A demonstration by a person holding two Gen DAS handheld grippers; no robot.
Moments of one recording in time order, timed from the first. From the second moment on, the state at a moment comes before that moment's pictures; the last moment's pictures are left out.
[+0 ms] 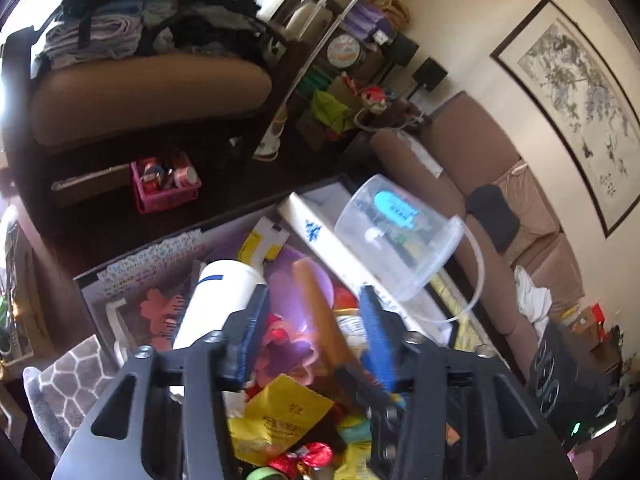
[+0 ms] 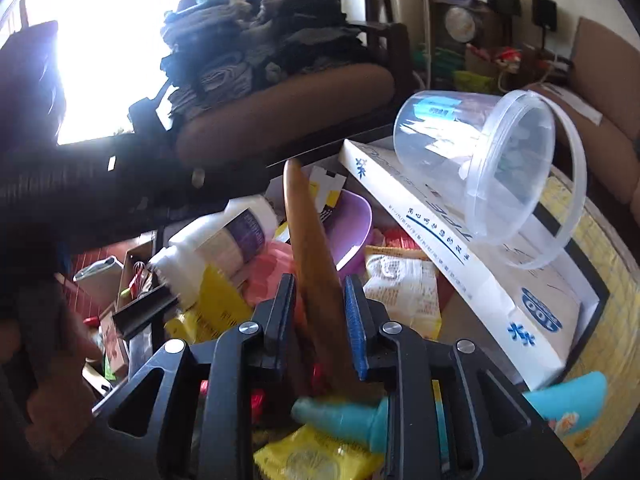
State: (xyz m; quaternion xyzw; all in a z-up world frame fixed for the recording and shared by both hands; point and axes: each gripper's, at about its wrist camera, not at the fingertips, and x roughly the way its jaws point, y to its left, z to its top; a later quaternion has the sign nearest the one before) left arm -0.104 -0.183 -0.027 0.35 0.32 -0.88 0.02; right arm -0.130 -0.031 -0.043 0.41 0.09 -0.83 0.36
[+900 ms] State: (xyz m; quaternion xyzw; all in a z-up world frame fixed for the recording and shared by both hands) left arm -0.117 0.121 -0.043 0.40 -0.10 -0.91 -0.05; right arm -0.126 0.339 -0.118 0.51 -0.01 -0.86 0.04
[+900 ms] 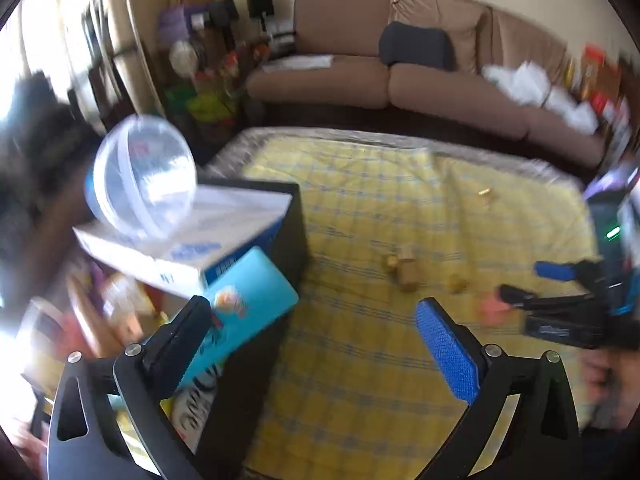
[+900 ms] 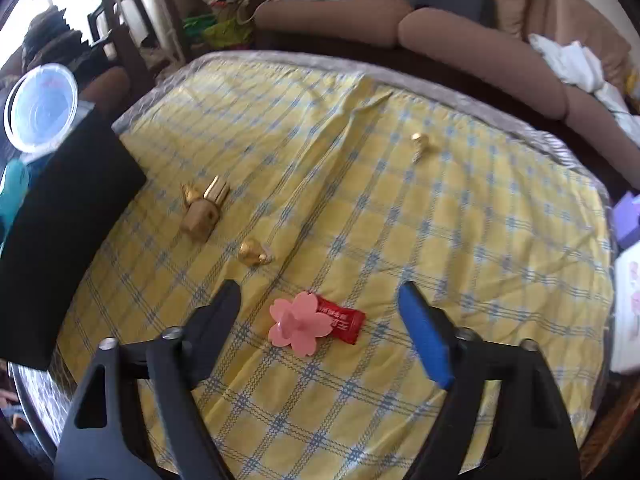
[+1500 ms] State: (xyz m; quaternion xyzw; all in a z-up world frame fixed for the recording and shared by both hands) left arm -0.109 0.226 -0.071 0.38 -0.19 -0.90 -0.10; right arm -0.109 0.380 -0.105 0.50 -0.08 -0.86 0.06
